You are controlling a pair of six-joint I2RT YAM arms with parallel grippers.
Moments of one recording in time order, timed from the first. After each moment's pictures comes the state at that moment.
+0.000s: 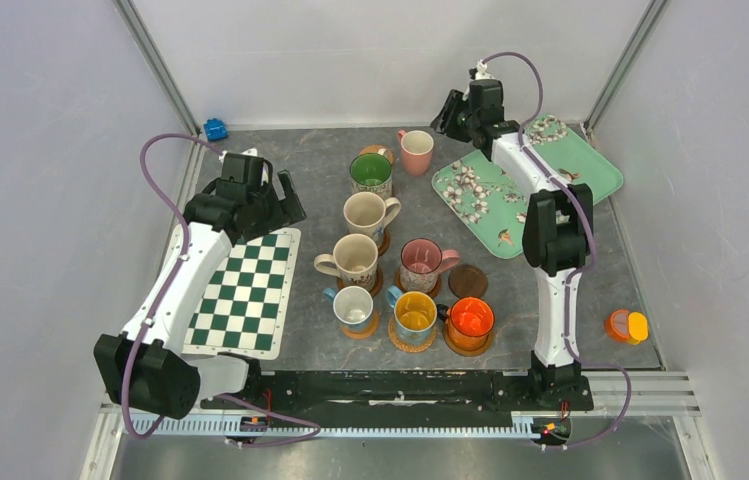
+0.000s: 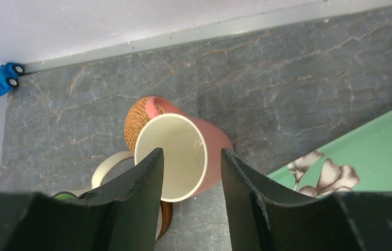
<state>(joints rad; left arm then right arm) -0.22 1.25 1.21 -0.83 -0.04 -0.52 0.21 2.22 1.96 -0.22 -0.12 0.47</state>
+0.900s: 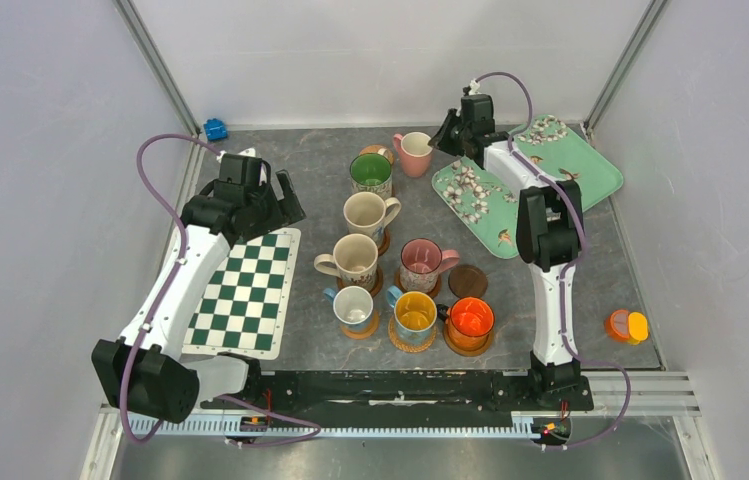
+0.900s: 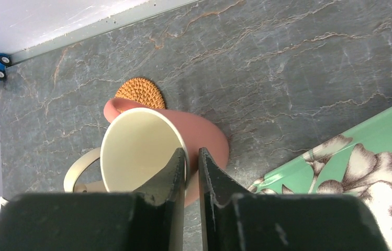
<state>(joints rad) -0.22 1.23 1.21 -0.84 -0.04 -0.53 0.22 2.30 1.91 -0.19 -0.15 0.56</state>
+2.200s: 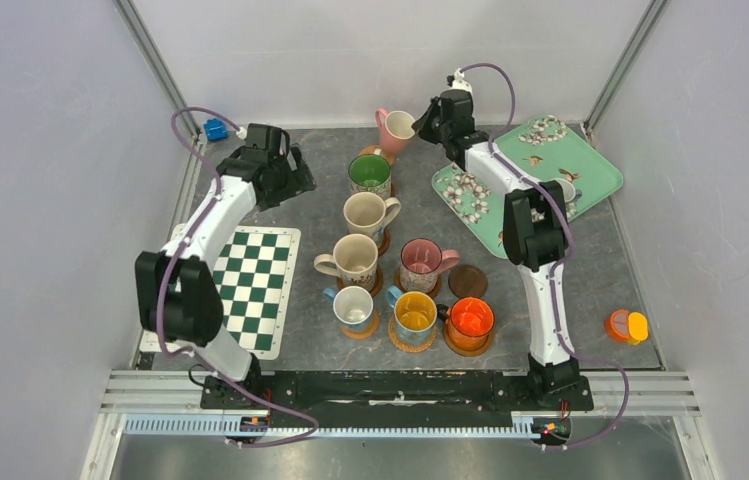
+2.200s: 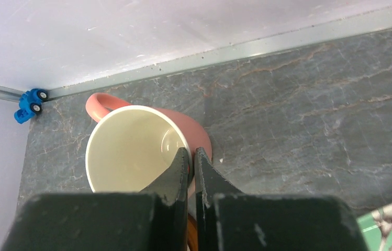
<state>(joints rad) -0.19 1.59 1.37 -0.66 -0.08 -0.54 0.31 2.35 2.00 -0.04 -0.02 0.59</state>
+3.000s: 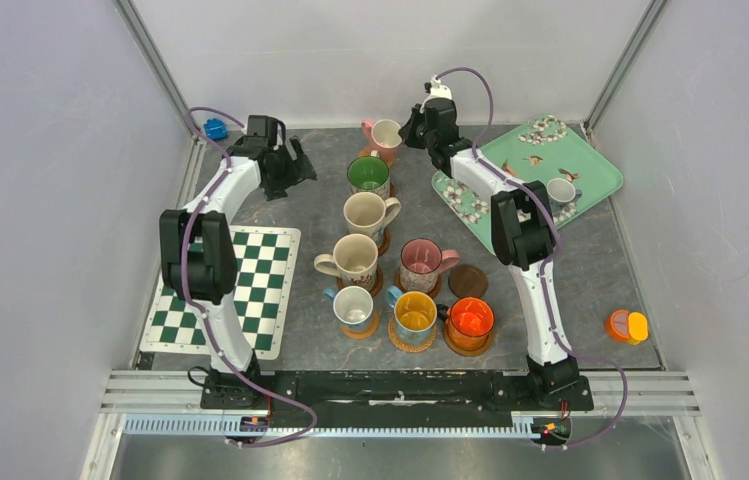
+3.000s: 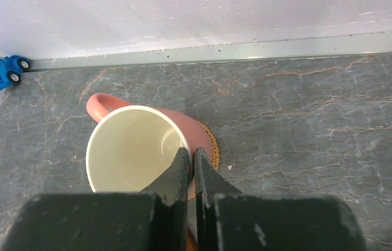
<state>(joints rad) -0.10 1.91 1.55 -0.56 0.07 -0.54 0.37 2.42 2.03 0.06 -0.03 0.45</state>
